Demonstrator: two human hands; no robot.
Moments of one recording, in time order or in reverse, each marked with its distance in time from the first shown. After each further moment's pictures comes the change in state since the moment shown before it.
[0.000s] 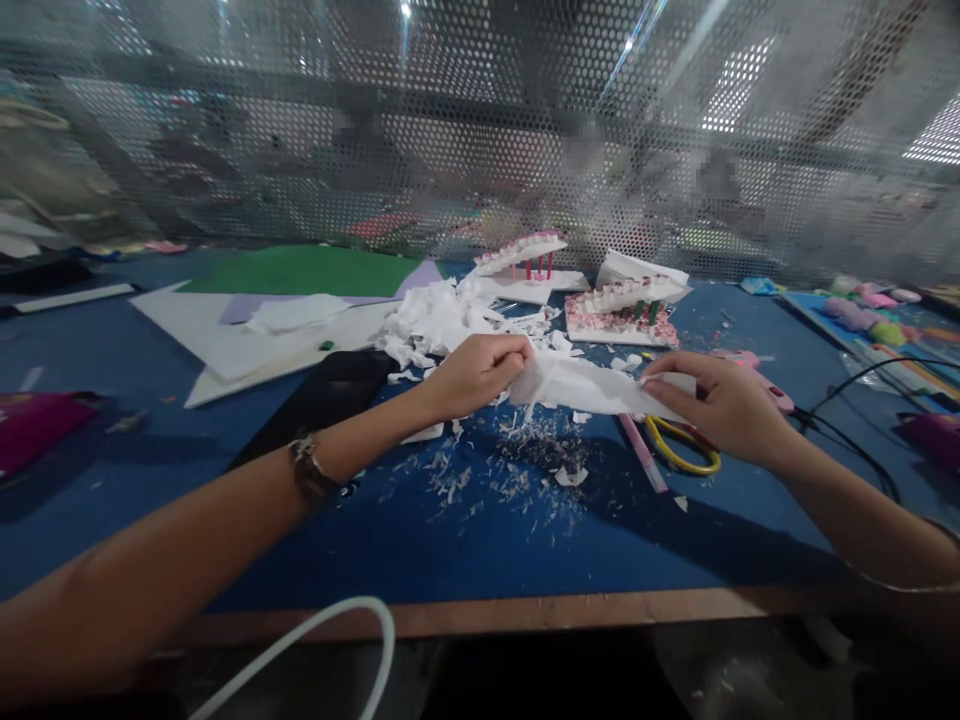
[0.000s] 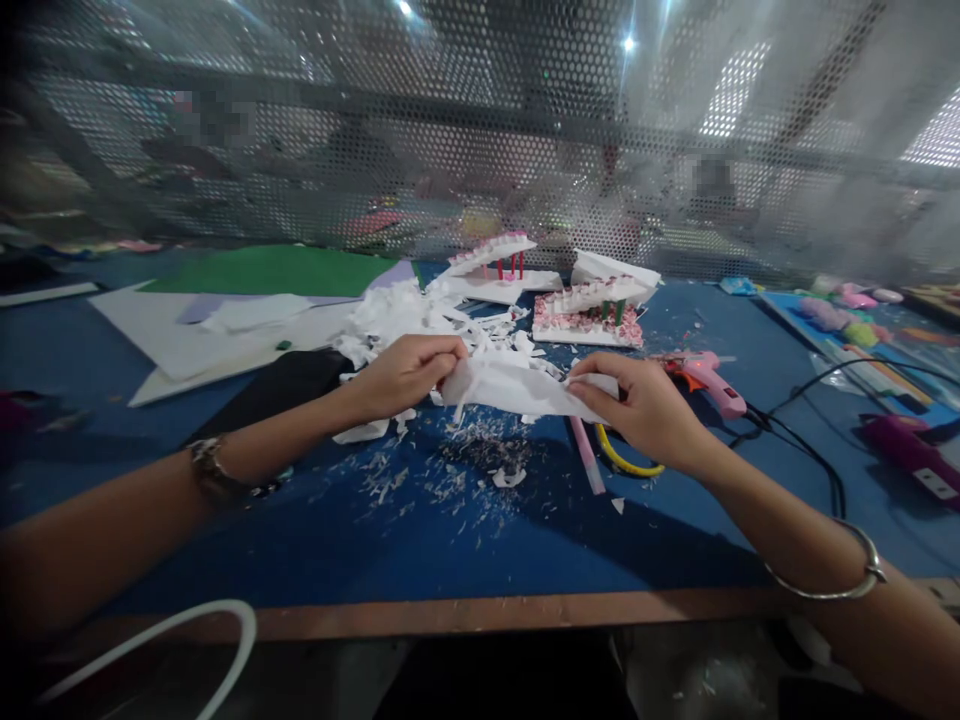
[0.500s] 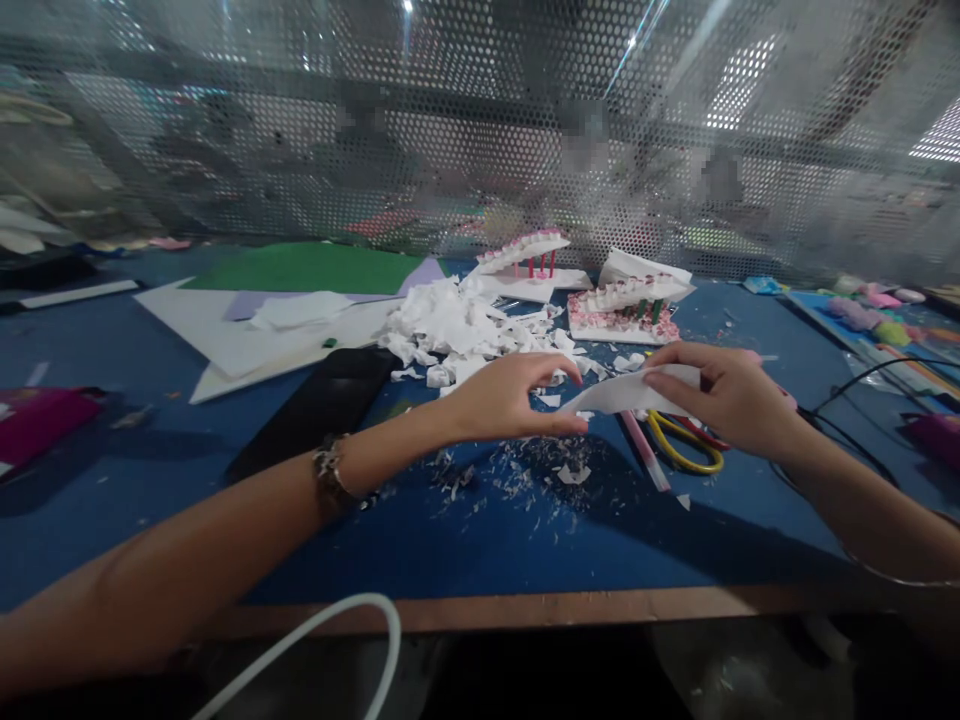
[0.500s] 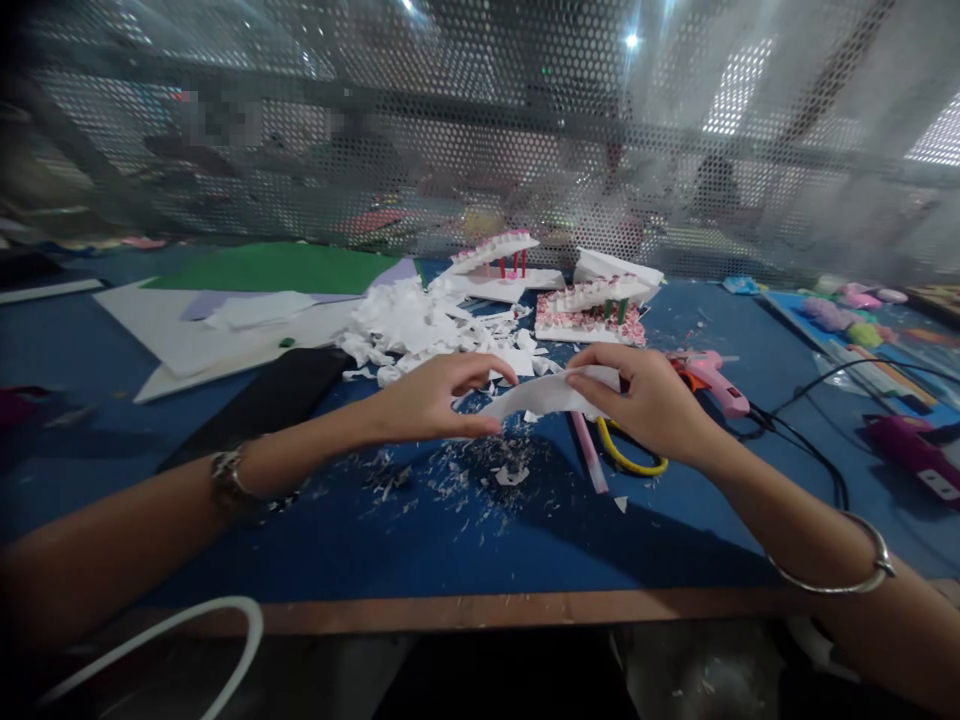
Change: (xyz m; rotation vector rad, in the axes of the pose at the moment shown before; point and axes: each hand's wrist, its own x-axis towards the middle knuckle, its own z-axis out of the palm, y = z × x) left_hand -0.002 0.019 0.010 0.045 -0.171 0.137; right_hand 0.005 -0.005 -0.004 -0.031 0.023 -0.045
